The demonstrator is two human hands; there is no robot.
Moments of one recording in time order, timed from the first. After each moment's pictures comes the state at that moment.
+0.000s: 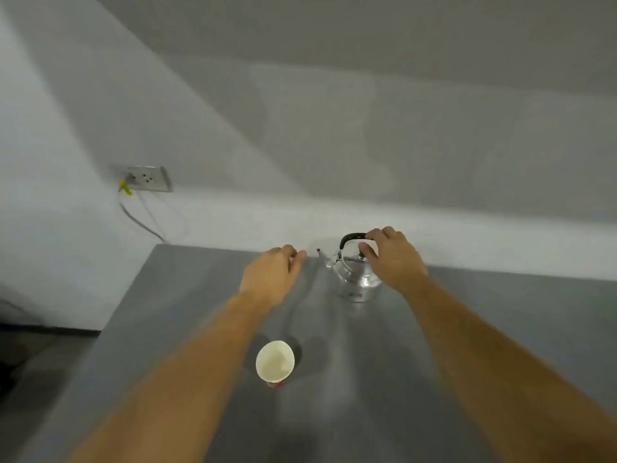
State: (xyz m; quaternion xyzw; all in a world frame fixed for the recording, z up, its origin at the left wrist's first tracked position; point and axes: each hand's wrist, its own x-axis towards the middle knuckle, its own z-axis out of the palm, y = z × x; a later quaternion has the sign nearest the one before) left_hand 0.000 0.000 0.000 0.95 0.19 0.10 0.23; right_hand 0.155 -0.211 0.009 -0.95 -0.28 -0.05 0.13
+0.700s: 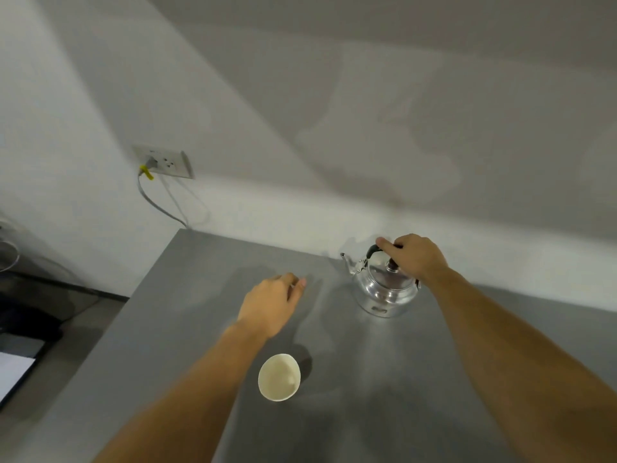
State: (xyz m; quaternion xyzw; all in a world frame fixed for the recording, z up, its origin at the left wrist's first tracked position) left_hand -0.005 0.017 -0.067 0.93 0.26 0.06 0.23; right_hand 0.243 -0.179 -0.028 -0.95 -0.23 0.11 0.18
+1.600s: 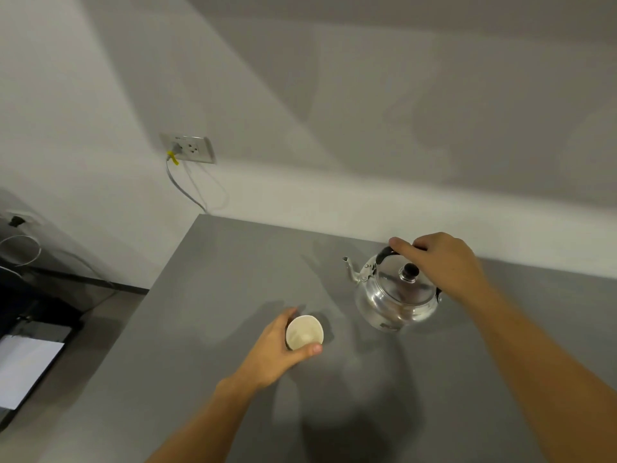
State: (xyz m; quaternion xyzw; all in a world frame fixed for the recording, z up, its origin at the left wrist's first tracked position) left_hand -0.141 -0.021 -0.124 0.79 0.26 -0.01 0.56; right_hand 0.105 -0.226 0.037 -0.94 -0.24 0.06 0.25
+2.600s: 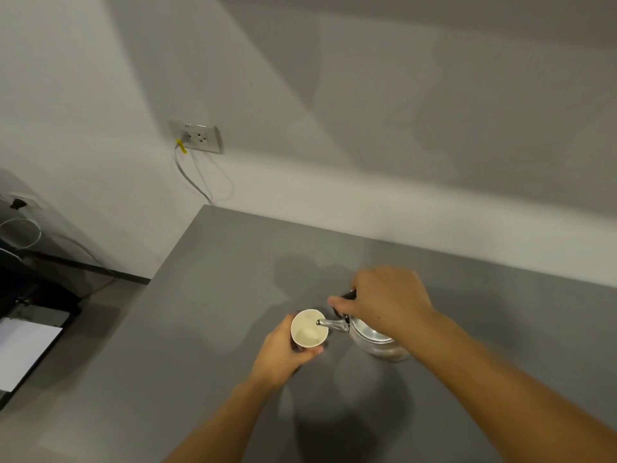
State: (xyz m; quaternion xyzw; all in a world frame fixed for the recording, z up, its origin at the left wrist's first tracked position) left_hand -0.147 -0.040 -0.149 0.77 0.28 0.06 0.56; right_hand 0.006 -0.165 0.036 -0.91 -0.41 0.02 -0.03
